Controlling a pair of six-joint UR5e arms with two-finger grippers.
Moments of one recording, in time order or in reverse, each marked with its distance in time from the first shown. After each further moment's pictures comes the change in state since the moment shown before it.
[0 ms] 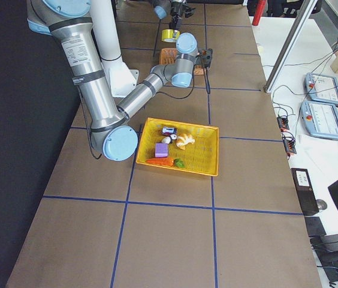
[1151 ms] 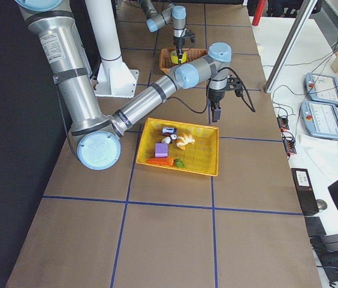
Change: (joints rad) left arm 0.156 -0.109 0.153 0.522 0.423 0.507; right arm 0.278 -0.061 -0.004 -0.622 -0.028 -0.840
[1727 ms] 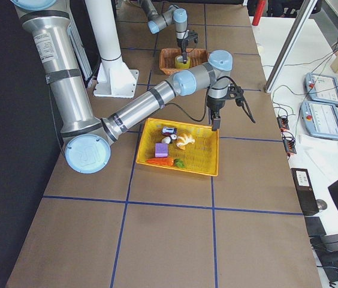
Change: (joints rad) left arm -0.024 0.028 -0.016 0.033 0.099 0.110; right arm 0.044 -0.041 -0.013 0.001 0.009 -0.064
